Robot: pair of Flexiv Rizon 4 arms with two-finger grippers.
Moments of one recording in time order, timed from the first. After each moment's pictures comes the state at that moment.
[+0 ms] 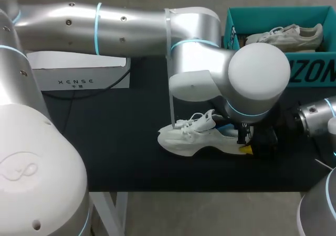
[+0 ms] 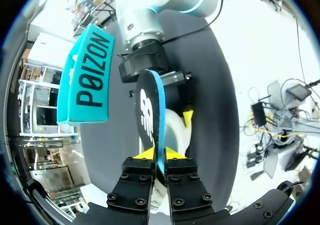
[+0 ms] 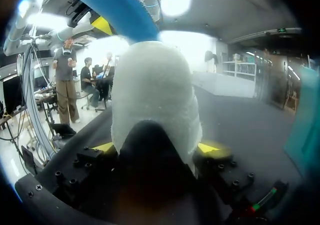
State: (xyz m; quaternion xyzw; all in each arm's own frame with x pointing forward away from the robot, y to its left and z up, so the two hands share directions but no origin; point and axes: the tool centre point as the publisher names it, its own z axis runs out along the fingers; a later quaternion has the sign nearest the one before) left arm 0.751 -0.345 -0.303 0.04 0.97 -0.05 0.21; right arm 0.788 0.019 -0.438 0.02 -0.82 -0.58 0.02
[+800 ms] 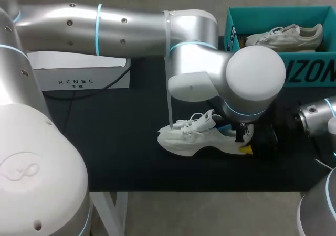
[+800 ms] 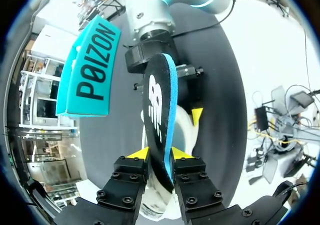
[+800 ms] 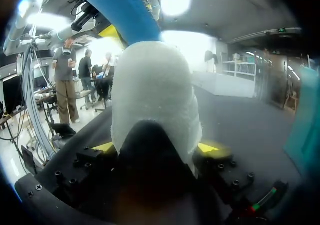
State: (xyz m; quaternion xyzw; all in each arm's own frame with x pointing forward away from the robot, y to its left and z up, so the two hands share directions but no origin) left arm 0.765 -0.341 -0.316 0.01 0.97 -0.05 0.22; right arm 0.788 0.019 -0.438 0.02 -0.82 -0.58 0.02
